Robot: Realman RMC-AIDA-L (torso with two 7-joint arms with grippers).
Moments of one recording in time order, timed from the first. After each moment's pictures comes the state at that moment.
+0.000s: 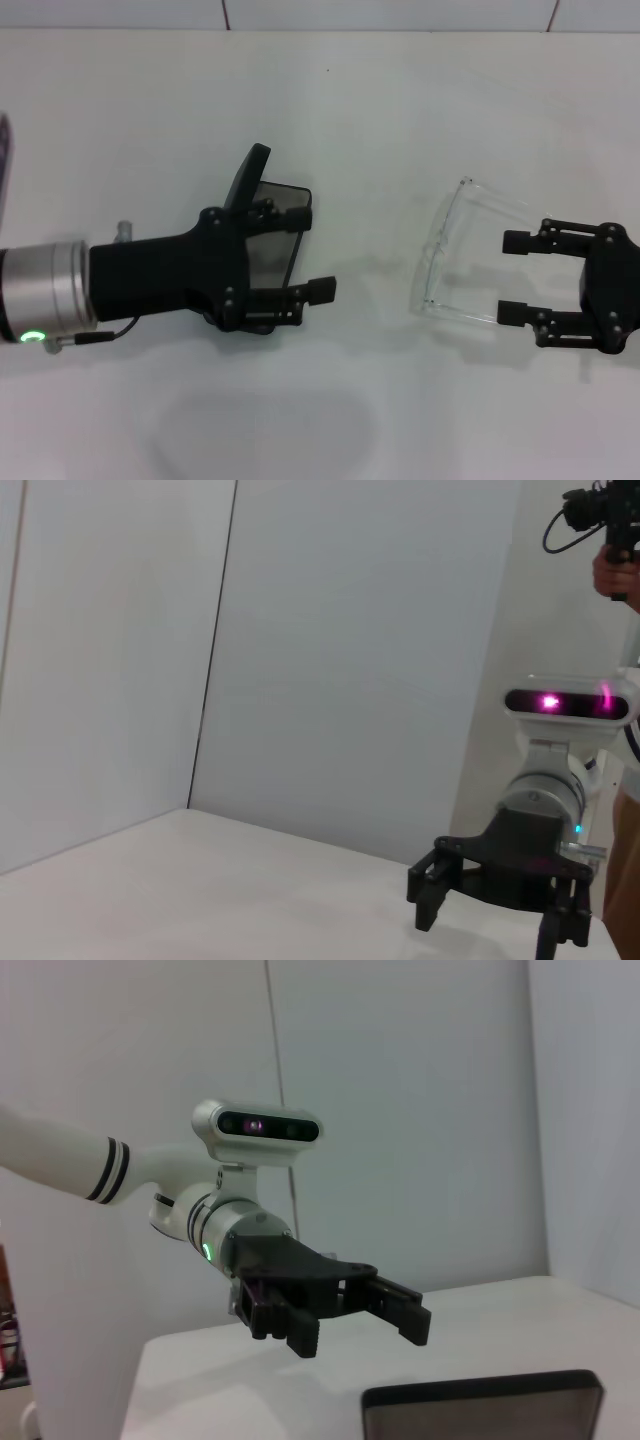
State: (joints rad) left arm -0.31 -2.08 1.08 0.75 1.59 1.66 -1.25; right arm 0.42 2.00 -0.93 -0.59 -1.71 -1.76 1.05
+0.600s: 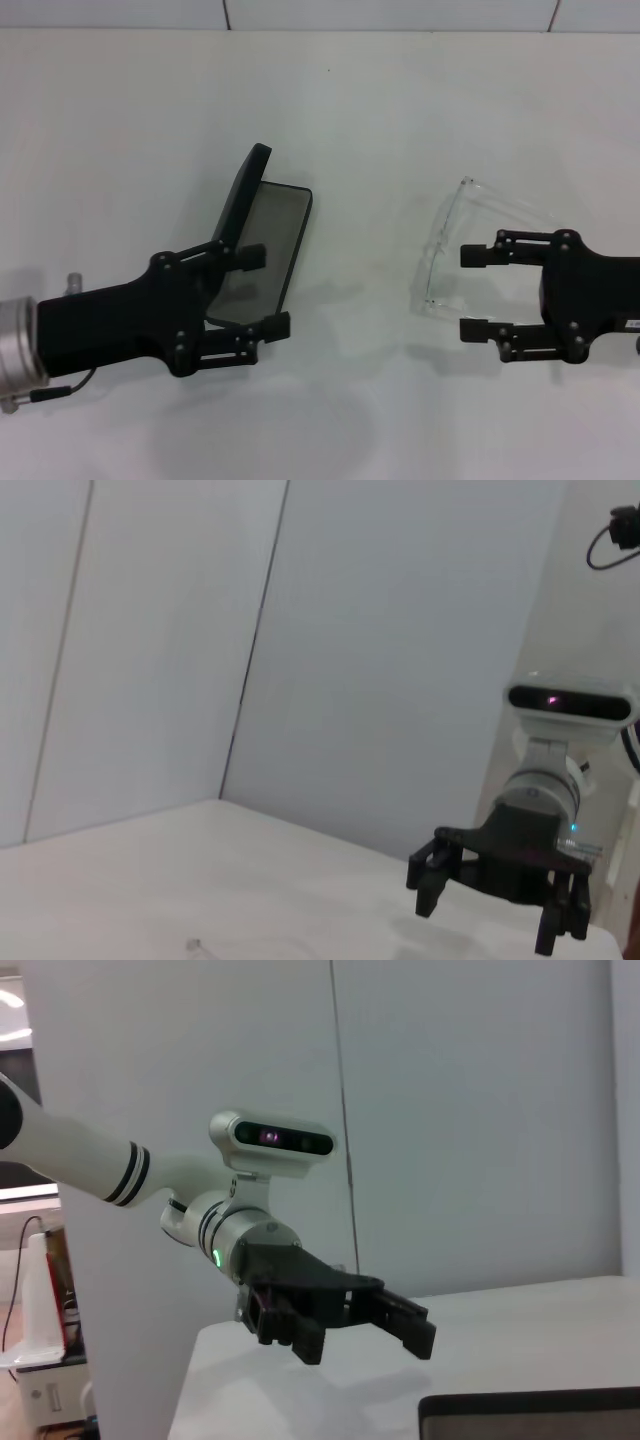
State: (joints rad) left arm -0.19 -2.08 1.04 0.76 1.58 1.72 -1.23; right arm 0.46 2.01 -0.99 -0.58 -1.71 -1.75 1.05
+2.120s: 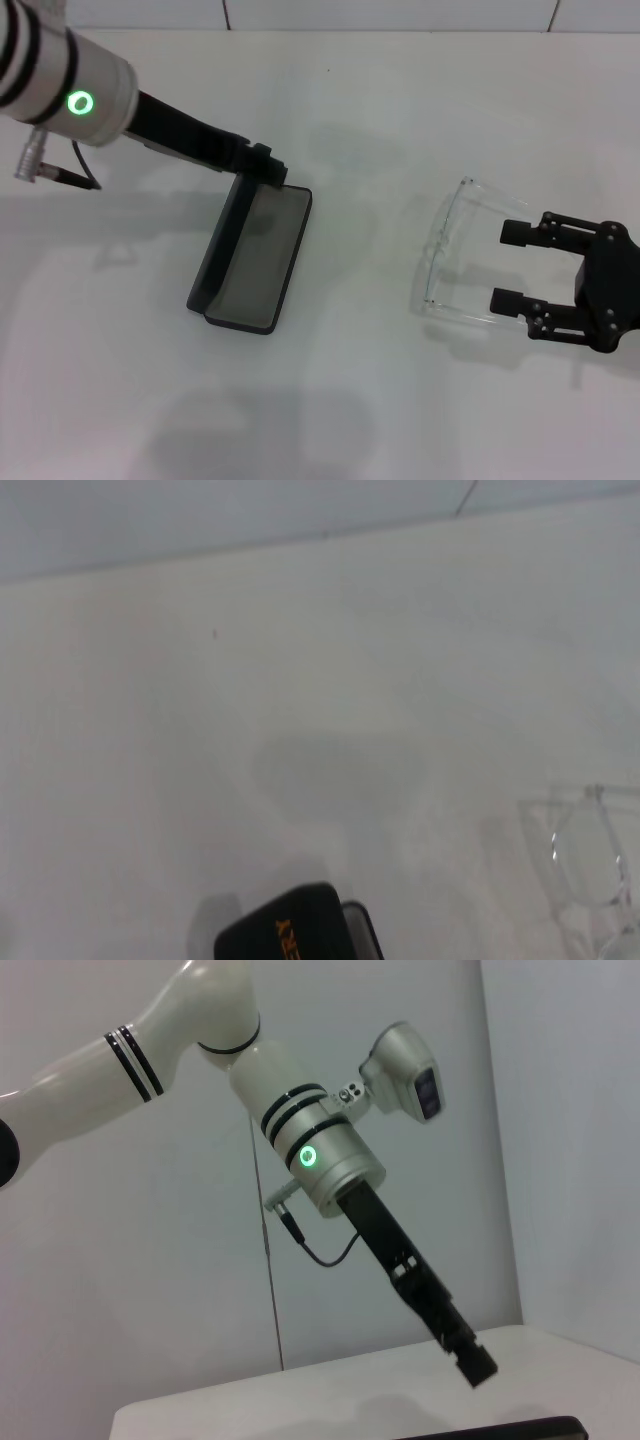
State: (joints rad) left arm -0.58 -2.08 1.25 1.49 2.46 1.57 -2.86; right arm 0.36 2.02 -0.98 -0.58 -1.57 -1.75 1.04
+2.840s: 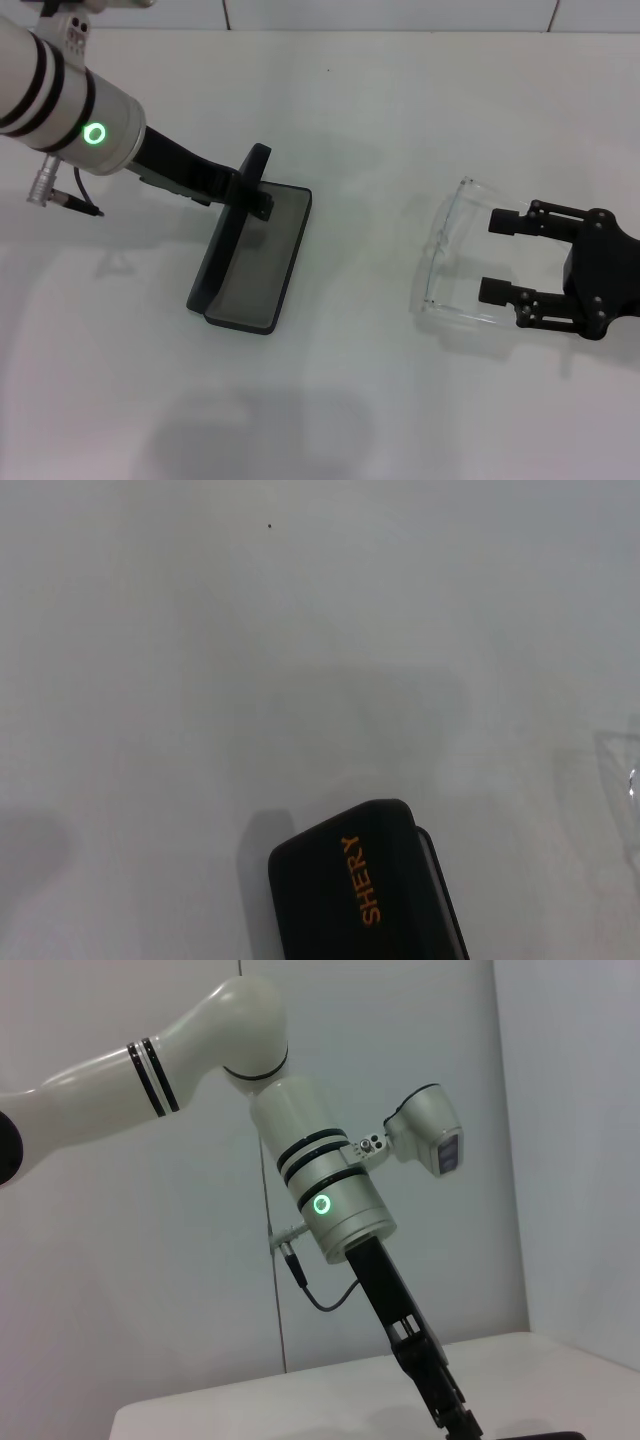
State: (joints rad) left arm -0.60 -2.09 1.28 1.35 2.53 1.53 -2.87; right arm 0.39 2.02 -0.99 -0.58 -1.57 -1.73 1.04
